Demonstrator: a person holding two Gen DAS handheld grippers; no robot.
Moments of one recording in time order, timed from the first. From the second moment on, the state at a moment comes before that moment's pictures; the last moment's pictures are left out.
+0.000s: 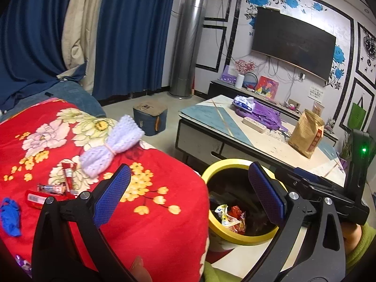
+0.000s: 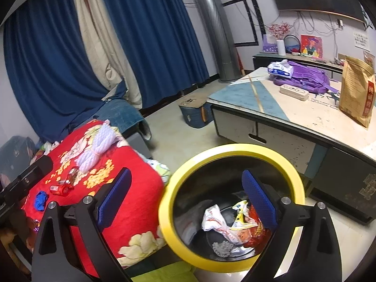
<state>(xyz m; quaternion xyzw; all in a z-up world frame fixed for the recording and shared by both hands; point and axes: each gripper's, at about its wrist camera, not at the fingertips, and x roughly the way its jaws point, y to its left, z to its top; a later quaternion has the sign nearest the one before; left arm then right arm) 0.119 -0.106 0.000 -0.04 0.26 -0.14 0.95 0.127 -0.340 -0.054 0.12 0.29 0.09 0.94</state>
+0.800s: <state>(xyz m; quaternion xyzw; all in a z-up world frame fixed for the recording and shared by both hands) 0.103 -0.002 0.017 -0.10 0.23 -0.03 0.97 0.120 -0.244 -0.023 0.08 0.27 0.19 0.94</state>
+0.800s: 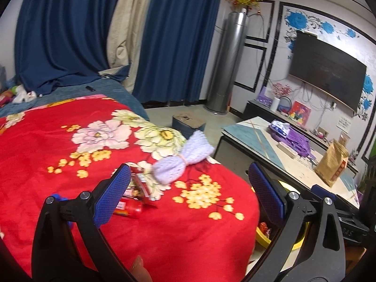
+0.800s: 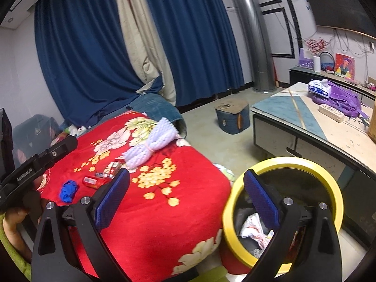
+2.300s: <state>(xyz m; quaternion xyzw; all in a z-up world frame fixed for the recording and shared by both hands) 0.076 0.165 -0.041 -0.12 0.34 0.08 0.93 0.178 -0.046 -0.052 -0.01 0.35 0.31 0.88</state>
